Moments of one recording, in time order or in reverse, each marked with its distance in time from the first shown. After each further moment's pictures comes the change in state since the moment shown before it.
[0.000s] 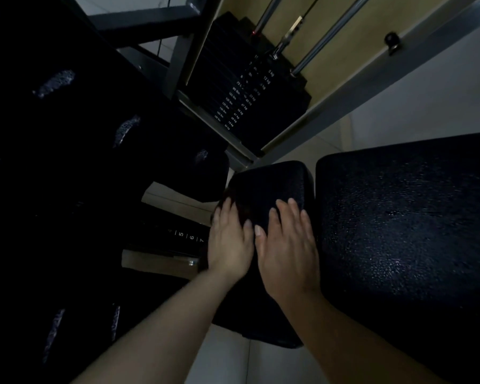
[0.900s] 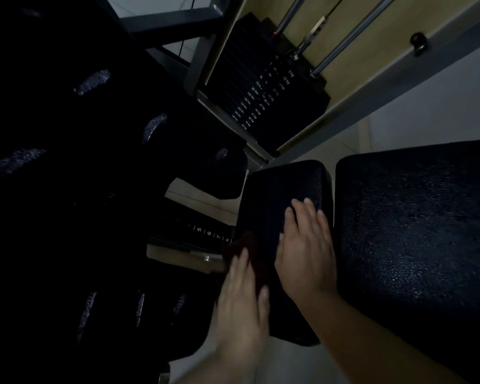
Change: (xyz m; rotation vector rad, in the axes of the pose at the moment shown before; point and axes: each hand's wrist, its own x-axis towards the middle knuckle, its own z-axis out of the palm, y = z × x) left_hand -0.115 -0.026 0.006 0.026 0.009 0.104; right_hand -0.002 -0.001 -0.002 -0.030 -0.063 -0.054
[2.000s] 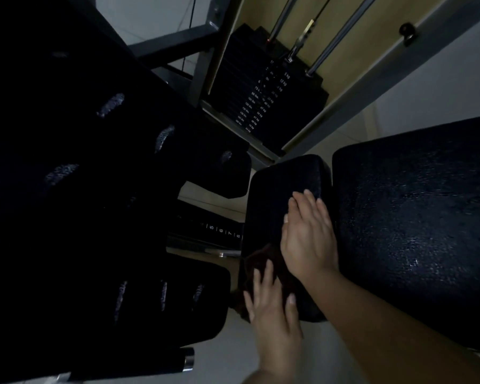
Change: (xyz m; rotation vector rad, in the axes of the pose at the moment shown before) left_hand -0.033 0.024 0.030 -0.077 0.130 -0.094; right_hand 0.002 0.001 0.001 0.141 0.049 0.022
